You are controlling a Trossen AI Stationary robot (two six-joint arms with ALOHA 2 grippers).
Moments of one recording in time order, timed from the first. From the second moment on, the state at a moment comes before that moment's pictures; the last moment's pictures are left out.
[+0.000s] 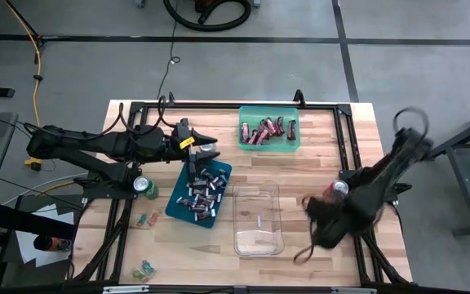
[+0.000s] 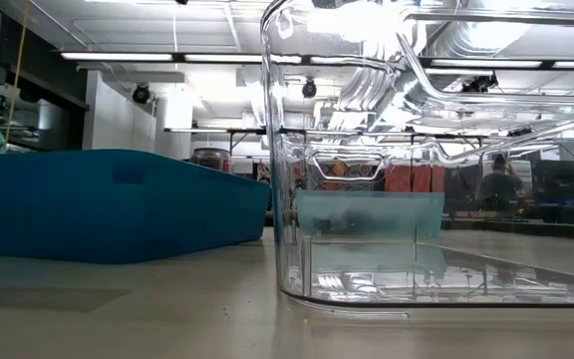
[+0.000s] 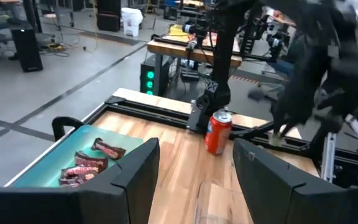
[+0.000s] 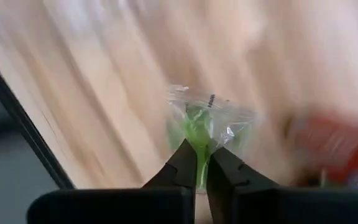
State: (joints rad) left arm -0.10 1.08 1.01 -0.11 -0.30 -0.17; right arm 0.76 1.43 1.26 -1.29 0.12 1.21
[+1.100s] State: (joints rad) left arm -0.11 1.07 1.01 0.10 -0.31 -0.23; right arm 0.26 1.79 1.45 -0.82 0.04 0.08
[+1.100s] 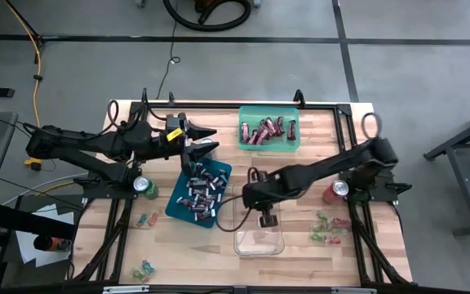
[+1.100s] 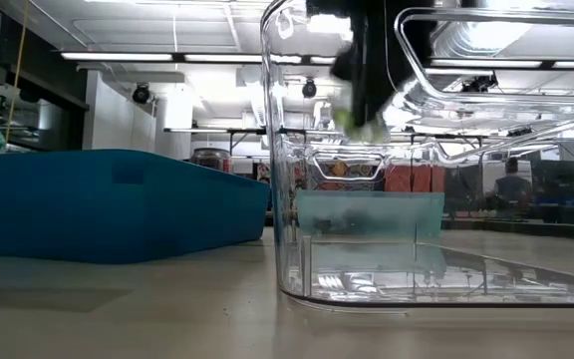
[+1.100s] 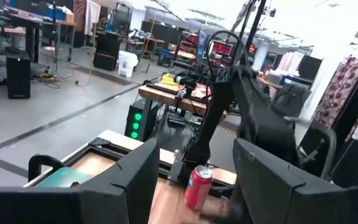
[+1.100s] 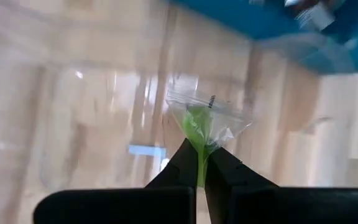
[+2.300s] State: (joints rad) left arm -0.11 1.07 1.01 0.10 -0.32 -0.19; right arm 0.25 1.86 1.43 -0.86 -0.01 0.07
